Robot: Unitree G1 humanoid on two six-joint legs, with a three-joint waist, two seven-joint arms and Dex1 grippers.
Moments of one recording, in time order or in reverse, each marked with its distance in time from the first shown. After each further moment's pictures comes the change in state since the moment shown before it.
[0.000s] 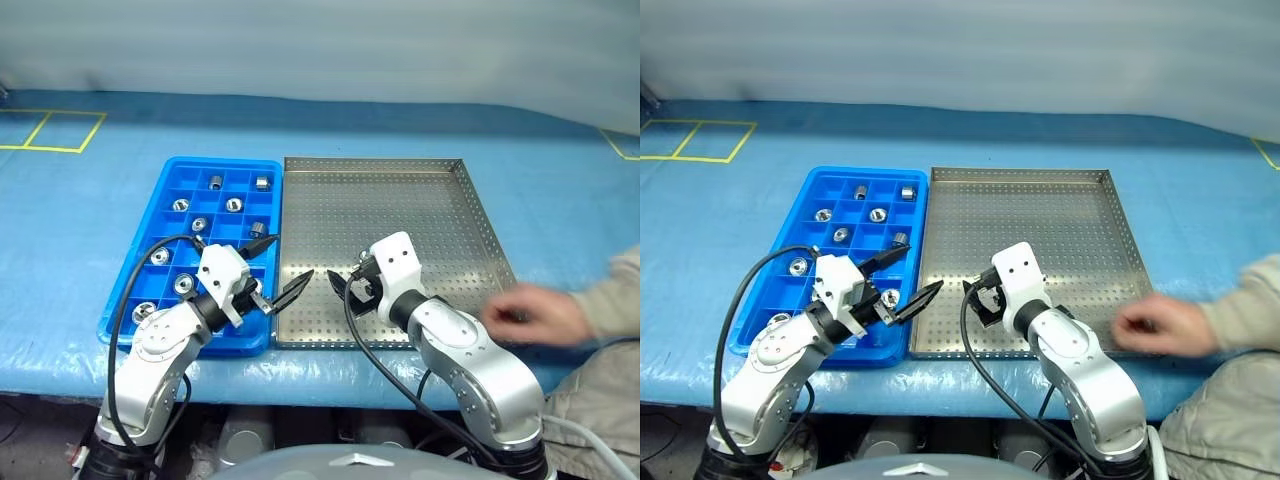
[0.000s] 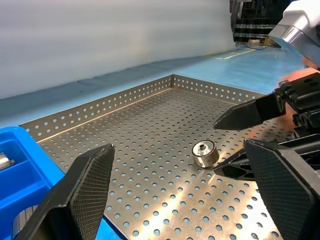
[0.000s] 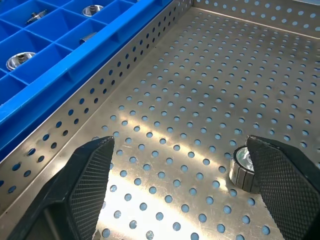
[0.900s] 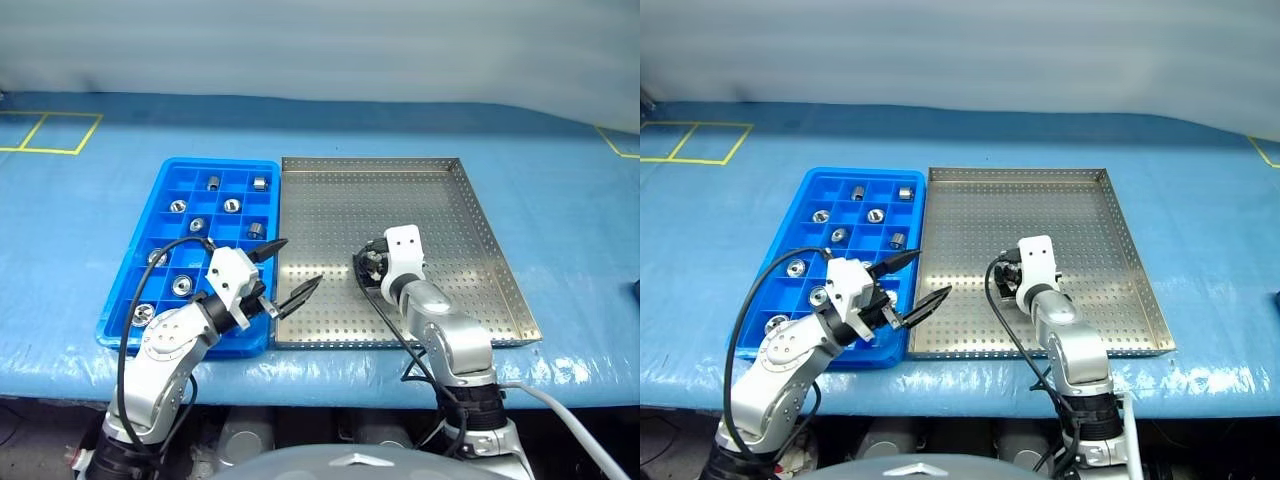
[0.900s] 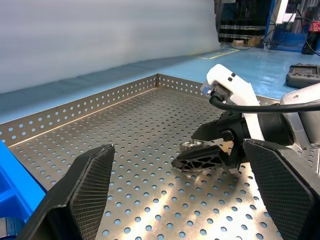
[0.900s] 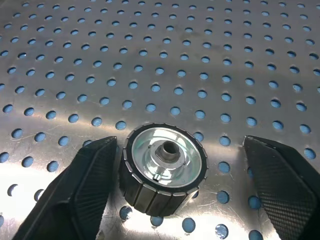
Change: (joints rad) left arm -0.003 -0.009 -0.037 0.012 0.003 -0.006 -0.011; right arm -0.113 0.122 -0.153 0.536 -0.079 -0.268 -0.105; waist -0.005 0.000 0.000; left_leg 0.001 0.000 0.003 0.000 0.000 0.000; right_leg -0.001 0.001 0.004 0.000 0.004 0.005
